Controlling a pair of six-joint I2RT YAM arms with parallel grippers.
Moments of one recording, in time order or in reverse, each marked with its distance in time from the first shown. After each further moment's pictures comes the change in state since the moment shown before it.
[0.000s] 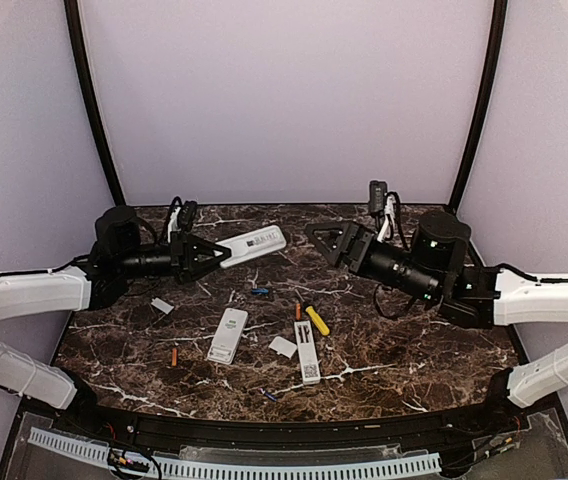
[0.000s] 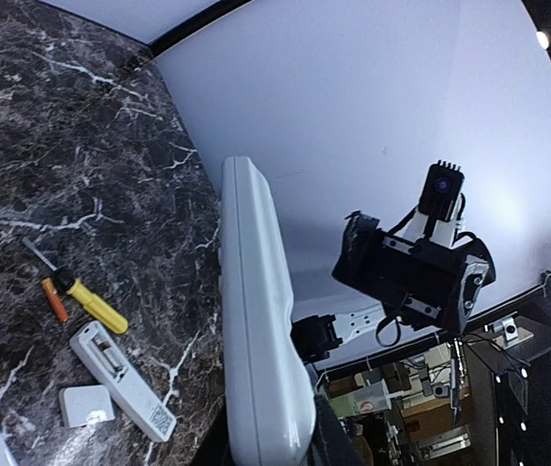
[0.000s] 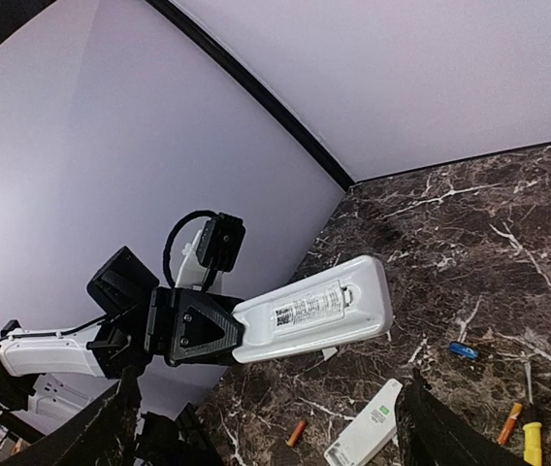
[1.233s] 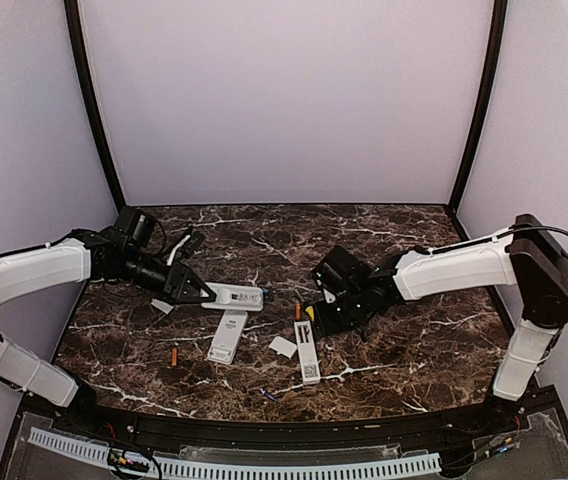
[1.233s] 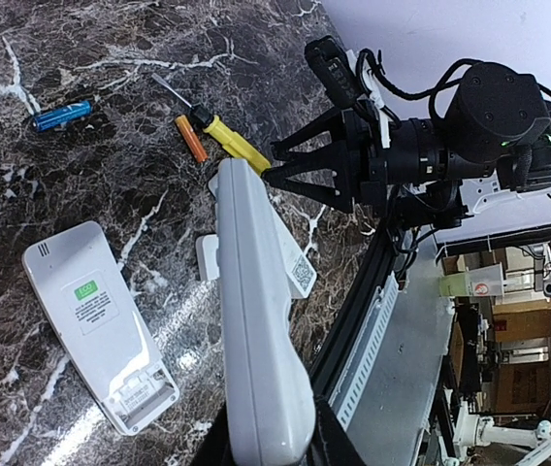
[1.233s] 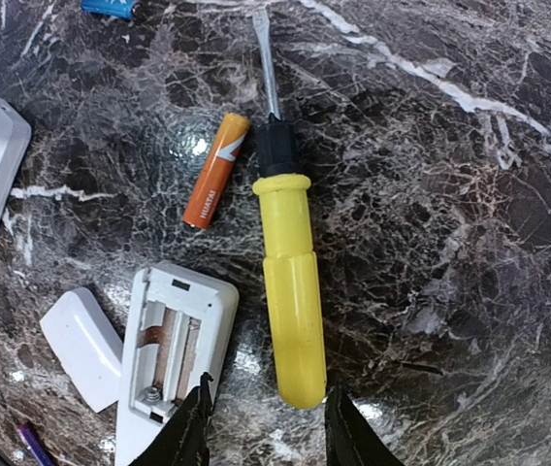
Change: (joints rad) left arm 0.118 0.066 0.212 -1.028 0.077 0.795; right arm -0.076 0.534 0.313 -0.881 -0.013 -0.179
